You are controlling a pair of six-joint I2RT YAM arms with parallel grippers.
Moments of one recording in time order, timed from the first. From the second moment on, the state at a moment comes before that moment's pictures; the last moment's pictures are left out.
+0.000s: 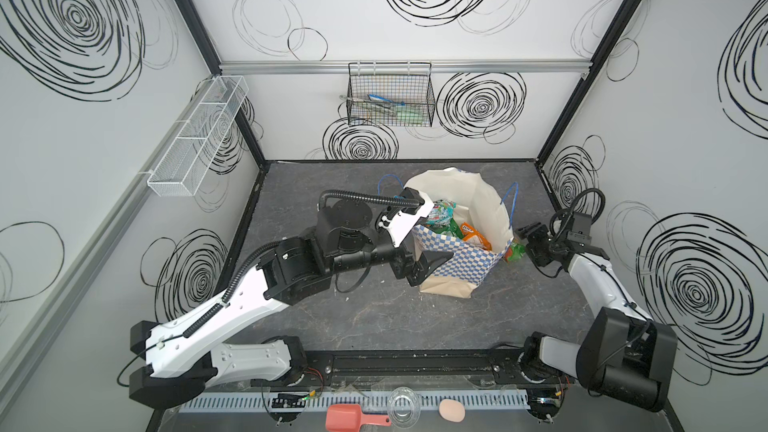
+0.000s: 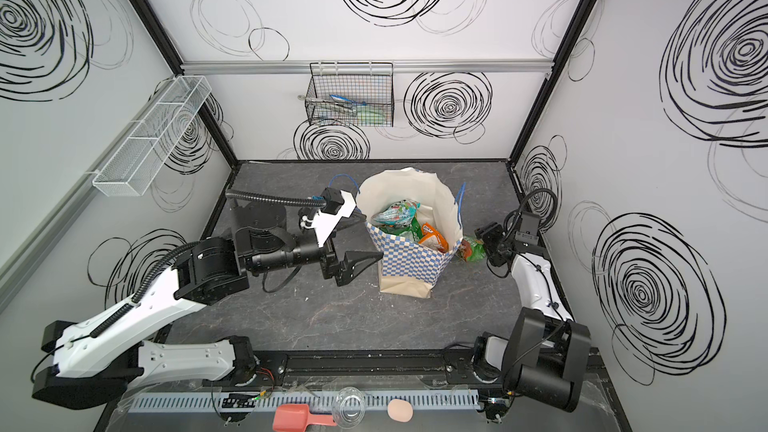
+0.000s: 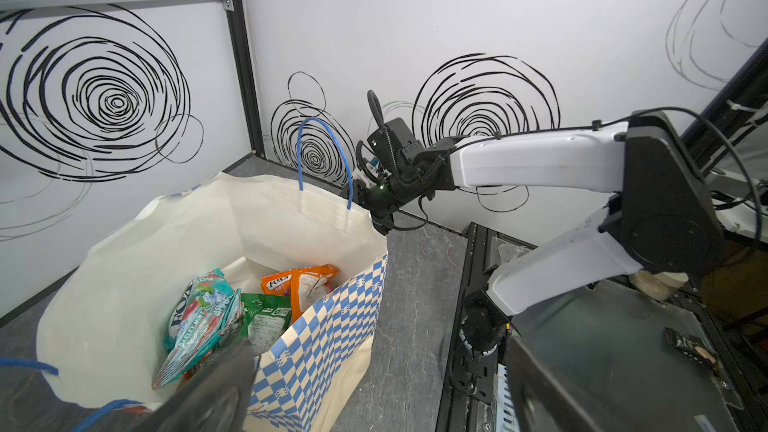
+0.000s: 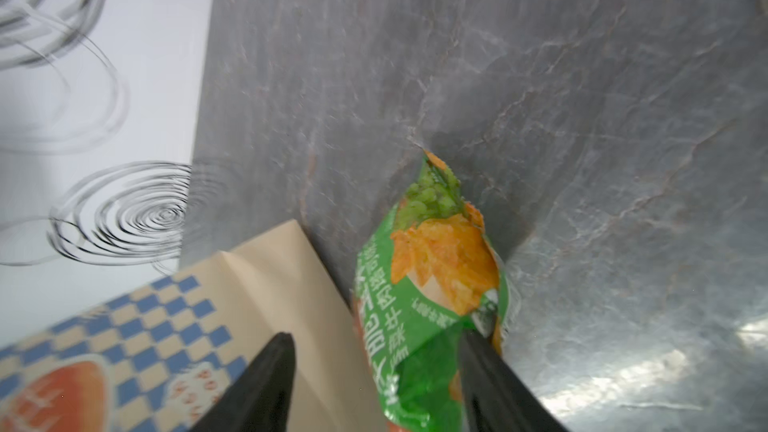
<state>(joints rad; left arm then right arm) -1.04 1.12 1.40 -0.51 0.16 -0.10 -0.27 1.19 0.76 -0.43 -0.37 0.79</state>
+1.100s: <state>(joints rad) -1.01 1.03 1.34 -0.49 -0.06 -0.09 0.44 1.43 1.93 -0.74 -0.18 0.51</state>
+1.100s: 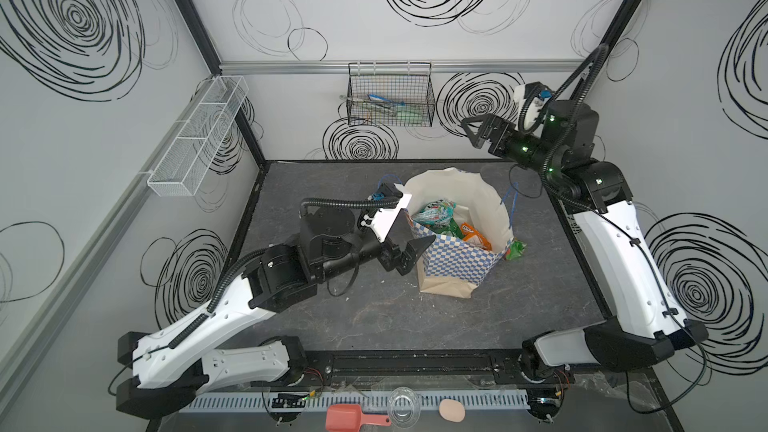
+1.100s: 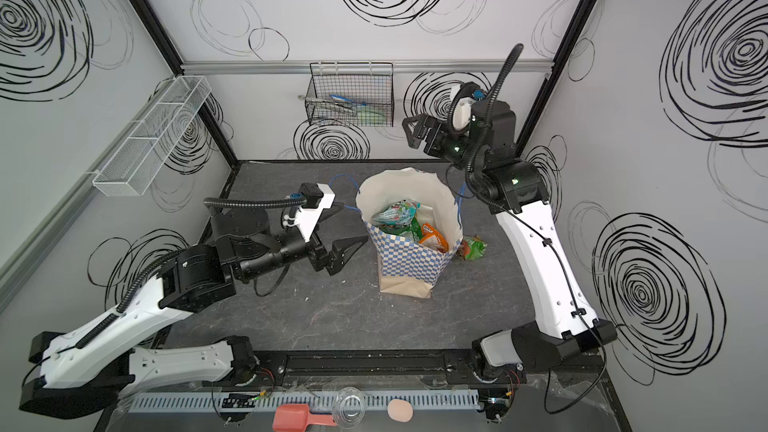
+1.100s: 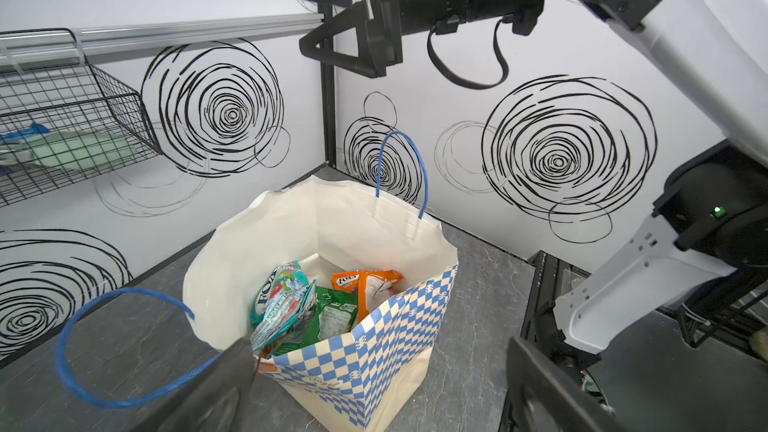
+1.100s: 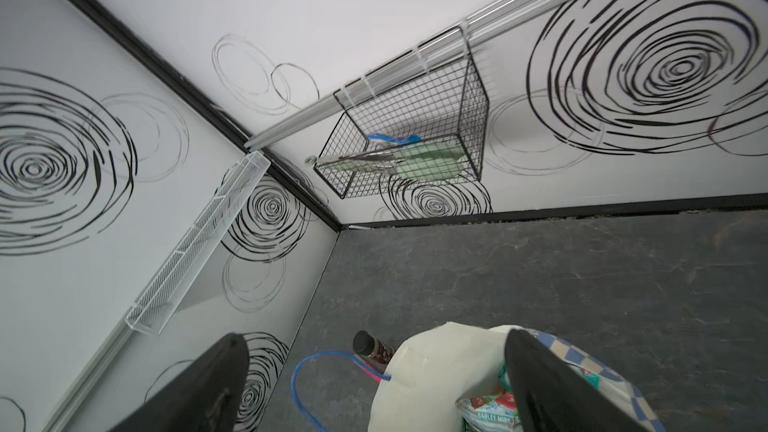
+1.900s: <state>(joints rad) -0.85 1.02 1.34 -0.54 0.06 -0.05 0.60 1.67 1.55 -1.02 0.07 0.27</state>
